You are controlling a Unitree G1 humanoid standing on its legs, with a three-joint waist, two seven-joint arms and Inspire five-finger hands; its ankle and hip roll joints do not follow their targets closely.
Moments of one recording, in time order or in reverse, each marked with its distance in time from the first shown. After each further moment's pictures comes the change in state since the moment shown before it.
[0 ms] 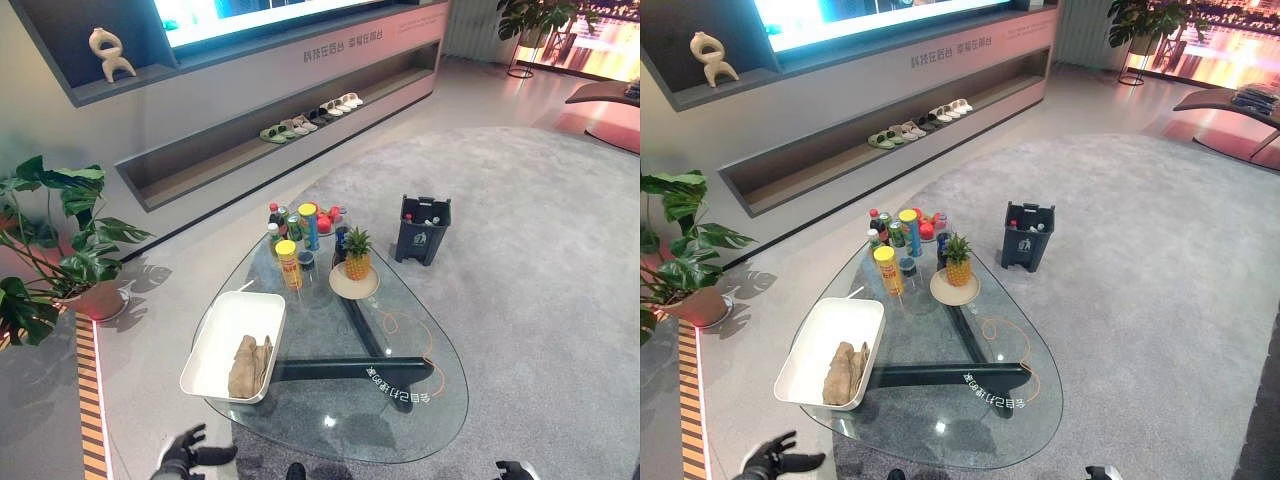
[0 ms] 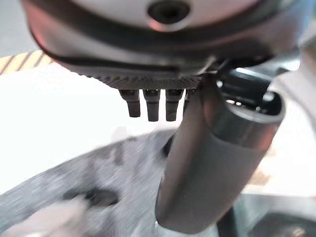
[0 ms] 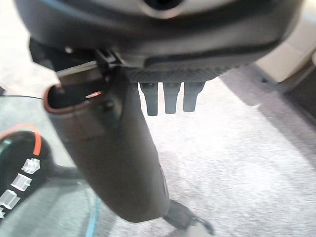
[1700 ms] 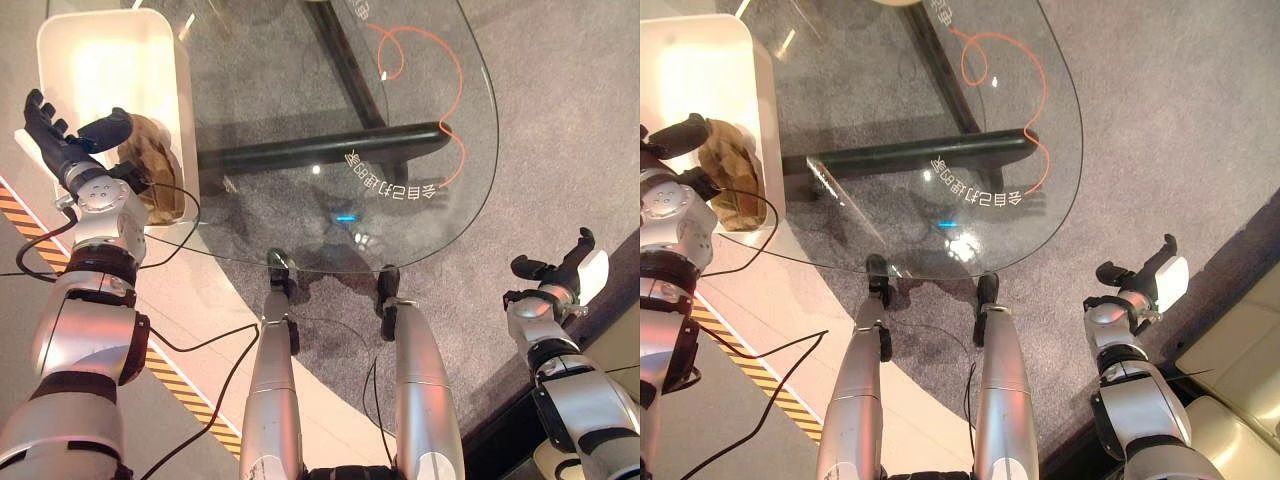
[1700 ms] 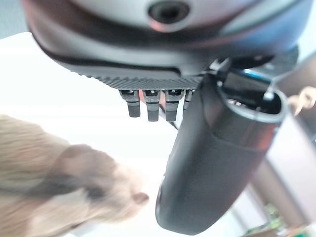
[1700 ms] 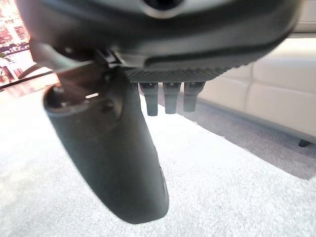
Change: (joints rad) left arm -1.059 0.410 -0.142 -0.172 -0.586 -0.128 0.605; right arm -0.636 -0.170 0.073 -0.091 0.357 -0.248 -0.559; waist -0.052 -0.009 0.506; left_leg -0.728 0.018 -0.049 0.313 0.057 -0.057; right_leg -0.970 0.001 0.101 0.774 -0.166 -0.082
